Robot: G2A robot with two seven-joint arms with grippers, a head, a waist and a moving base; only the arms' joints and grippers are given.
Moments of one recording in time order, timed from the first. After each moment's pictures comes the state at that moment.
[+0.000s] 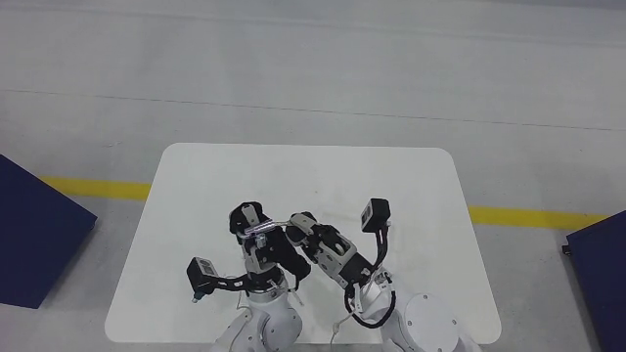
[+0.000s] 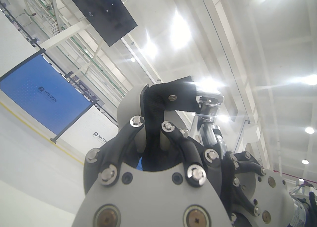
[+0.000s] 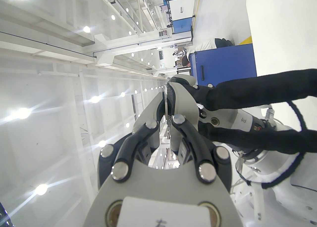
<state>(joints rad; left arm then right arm) 1.27 -1.54 -0.95 -1.30 0.94 -0.40 1.37 -1.46 -1.26 1.04 -2.16 0.38 0.28 0.10</state>
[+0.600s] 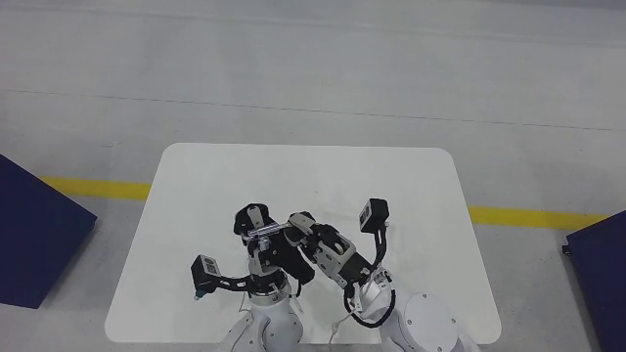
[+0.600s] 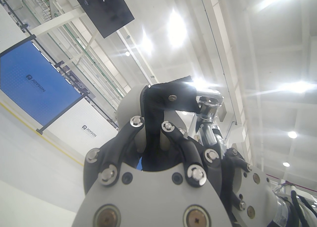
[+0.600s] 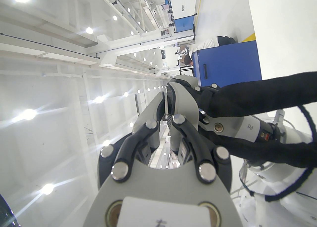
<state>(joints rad) 1.29 -1.55 -0.96 -1.32 0.95 -0.48 1.32 -1.46 -1.27 1.04 -2.15 0.40 0.28 0.10</state>
